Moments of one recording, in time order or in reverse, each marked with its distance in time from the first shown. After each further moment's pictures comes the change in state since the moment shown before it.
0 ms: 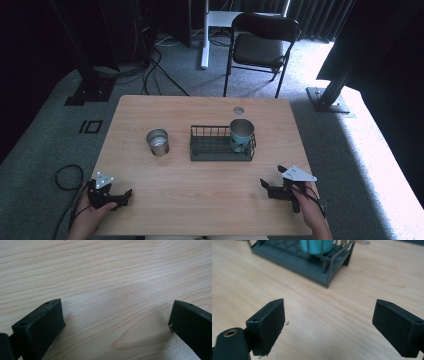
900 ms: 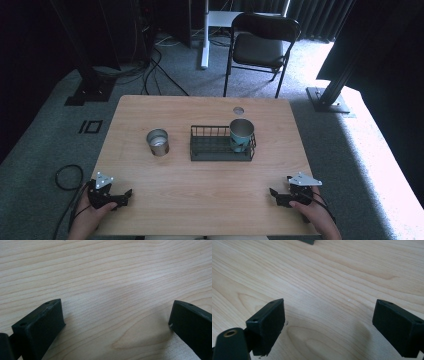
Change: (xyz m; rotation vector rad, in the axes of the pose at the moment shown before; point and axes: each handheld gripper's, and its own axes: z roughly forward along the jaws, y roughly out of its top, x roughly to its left) left arm 0.000 0.000 0.000 0.000 0.000 0.001; right arm -0.017 -0.032 -0.010 0.167 -0.046 0.050
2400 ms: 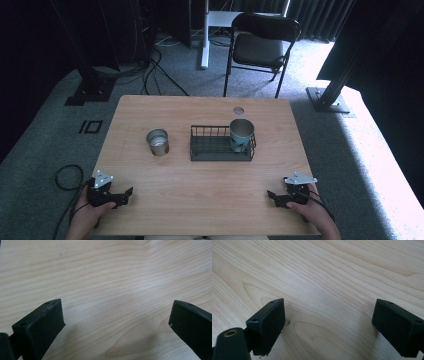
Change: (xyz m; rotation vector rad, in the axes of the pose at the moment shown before) left arm -0.002 0.009 -0.006 -0.056 -0.038 0.014; right arm 0.002 0.003 0.007 0.064 0.056 -0.036
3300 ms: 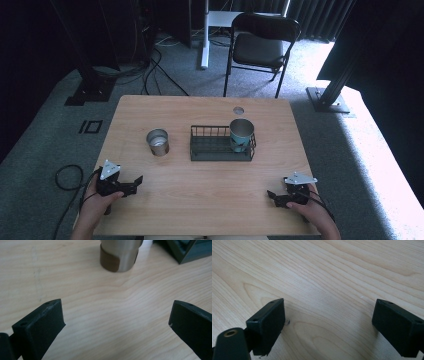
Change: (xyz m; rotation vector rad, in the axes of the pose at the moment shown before) left arm -0.014 0.034 0.012 -0.132 -0.081 0.022; right arm 0.000 0.000 0.000 0.000 0.000 0.000
